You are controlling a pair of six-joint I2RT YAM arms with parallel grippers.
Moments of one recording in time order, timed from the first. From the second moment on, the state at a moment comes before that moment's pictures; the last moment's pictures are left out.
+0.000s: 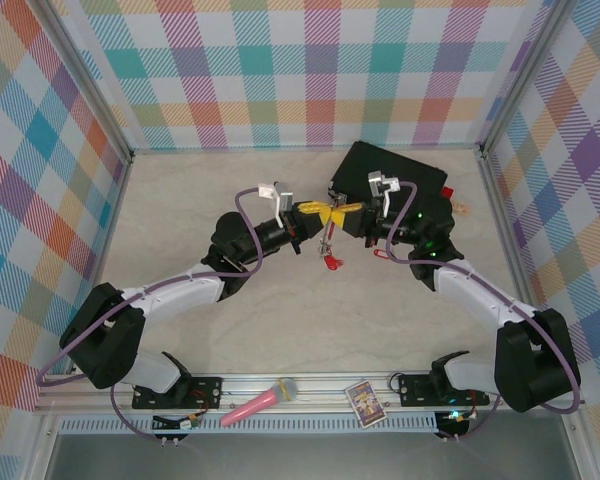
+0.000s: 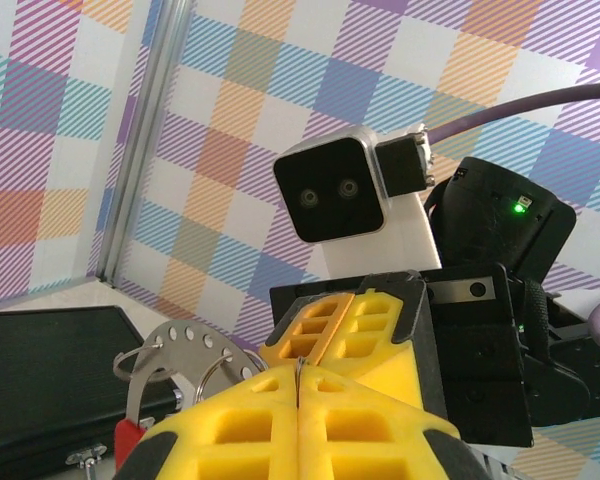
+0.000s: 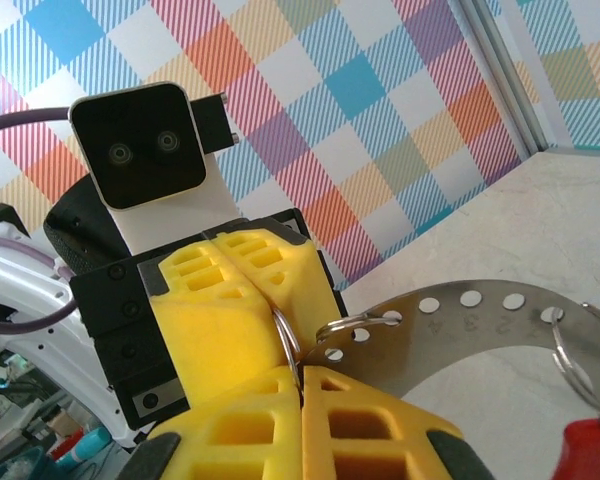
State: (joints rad) left arm -0.69 1.43 0.80 0.89 0.48 -0.45; right arm 0.36 1.26 0.74 0.67 -1.00 0.67
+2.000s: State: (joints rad) left arm -0.63 1.22 1.01 -0.41 0.51 0.16; right arm 0.63 1.30 0.94 -0.23 -0.68 -0.18
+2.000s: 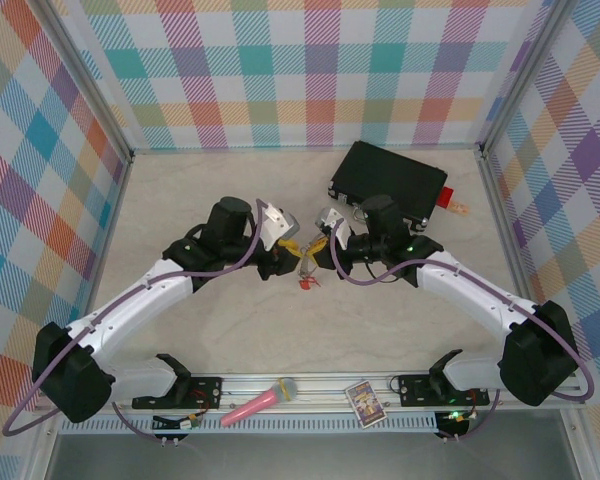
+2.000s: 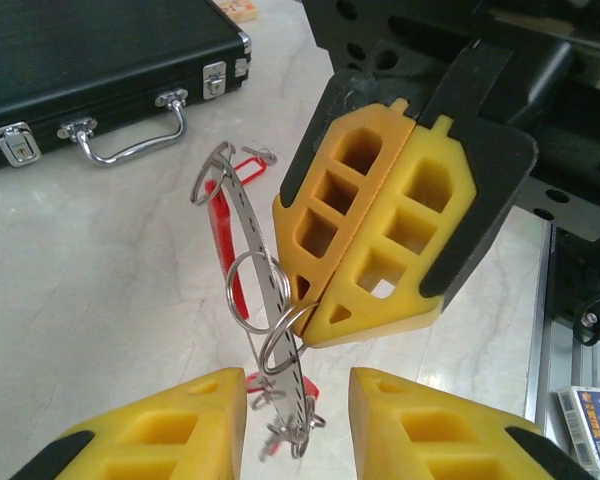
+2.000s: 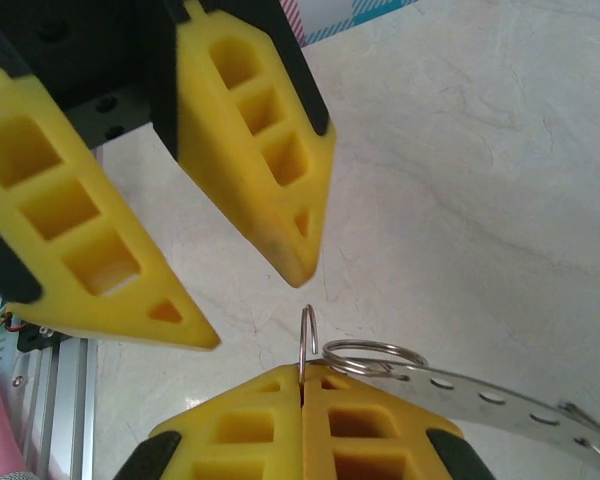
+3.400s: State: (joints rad) left arm -0.61 1.25 1.01 -0.40 0.66 0.15; right arm 0.63 1.29 0.94 -0.24 -0.72 -0.16
